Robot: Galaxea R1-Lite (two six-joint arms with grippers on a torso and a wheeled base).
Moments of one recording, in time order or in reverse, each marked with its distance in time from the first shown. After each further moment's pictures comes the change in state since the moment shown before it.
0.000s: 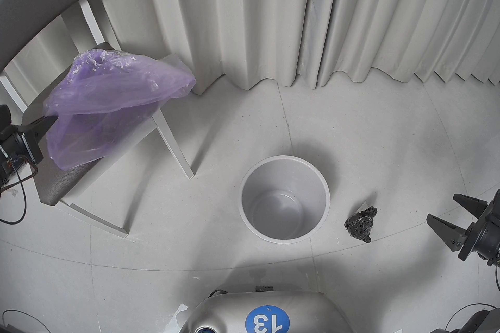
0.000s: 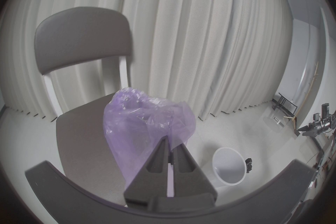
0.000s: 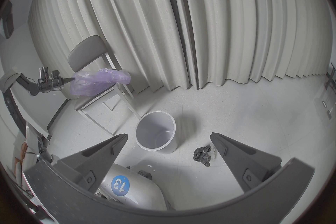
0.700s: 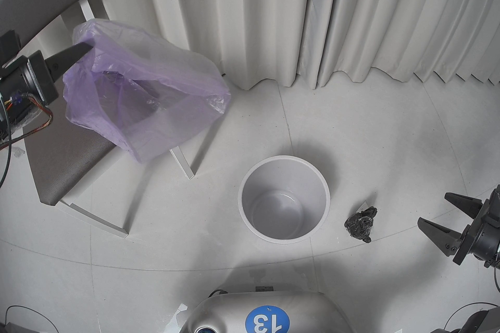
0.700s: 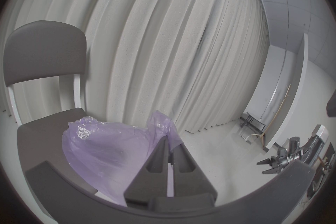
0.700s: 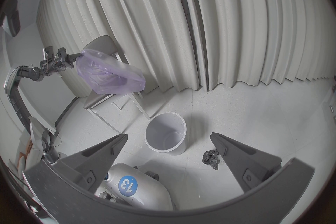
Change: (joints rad) left arm -0.510 -0.082 -0.294 0.220 0.250 -0.132; right arm 0.134 0.023 -0.025 -0.010 -0.049 0.007
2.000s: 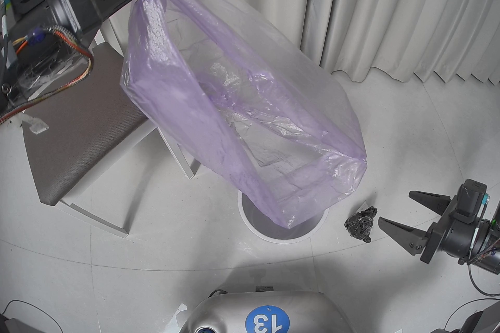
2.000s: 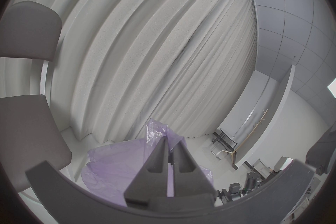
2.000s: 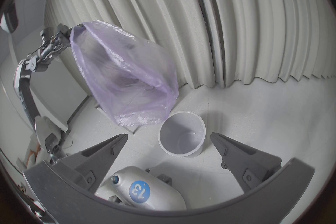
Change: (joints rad) left arm -0.456 0.075 -0.200 0.034 0.266 -0.104; right arm 0.145 0.255 -0.014 -0.230 -0.018 0.043
